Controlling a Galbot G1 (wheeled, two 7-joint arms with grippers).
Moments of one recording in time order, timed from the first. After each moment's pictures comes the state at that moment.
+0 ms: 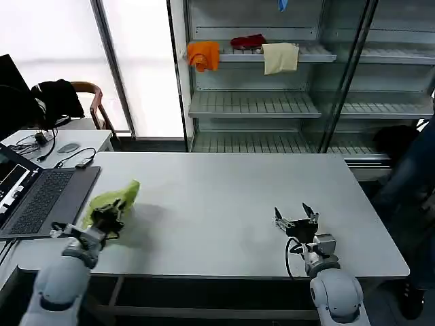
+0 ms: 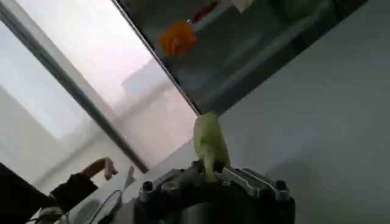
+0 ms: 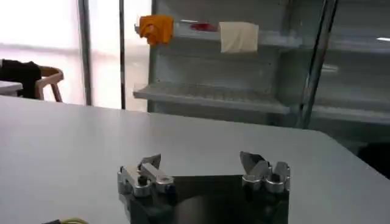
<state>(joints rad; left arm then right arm) 1.17 -1.17 -0.64 -1.92 0.26 0.38 0.34 -1.20 1.41 0.53 1.97 0.06 -0.44 -0.08</state>
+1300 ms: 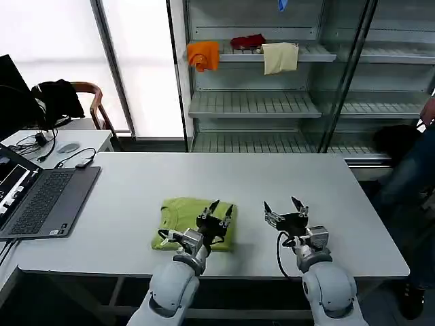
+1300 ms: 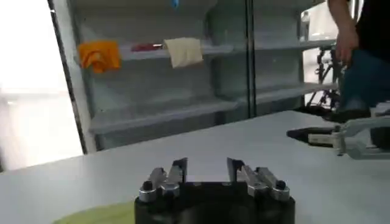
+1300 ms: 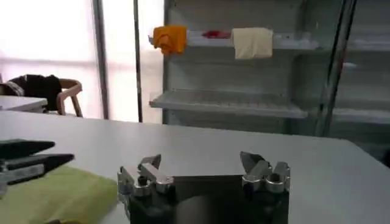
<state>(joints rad) 1.07 -1.47 -0.13 -1.91 0.00 0.49 0.02 -1.16 1.44 0.48 2.02 0.09 -0.52 -0.08</state>
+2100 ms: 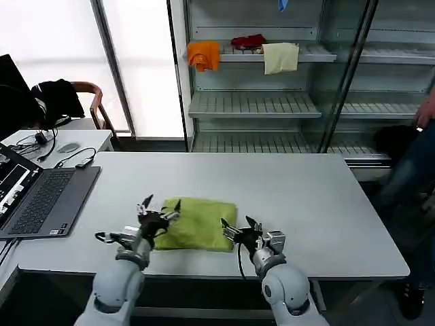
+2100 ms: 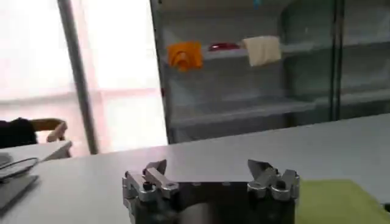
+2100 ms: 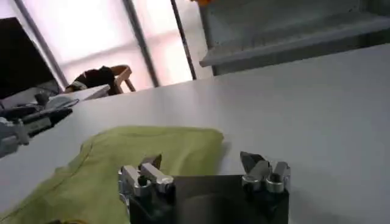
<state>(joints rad) 1.13 -1.33 -0.44 -1.92 -0.14 0.42 0.01 -1.12 1.51 0.27 1.89 0.34 -0.58 0.04</state>
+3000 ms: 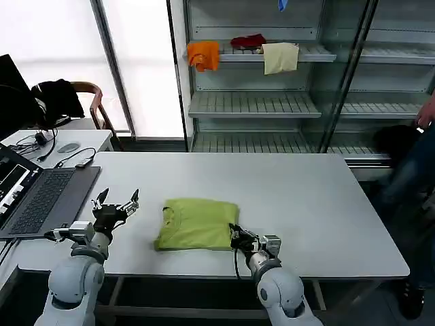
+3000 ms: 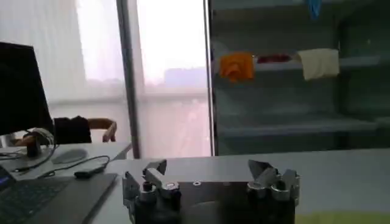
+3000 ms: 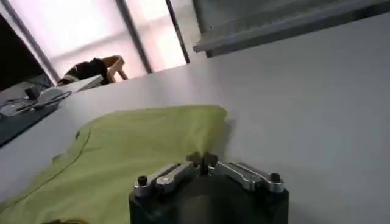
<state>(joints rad) 1.14 -1.28 -0.65 -1.92 -0.25 0.41 0.03 -1.12 1.50 0.25 1.86 0.40 -0.58 0.11</state>
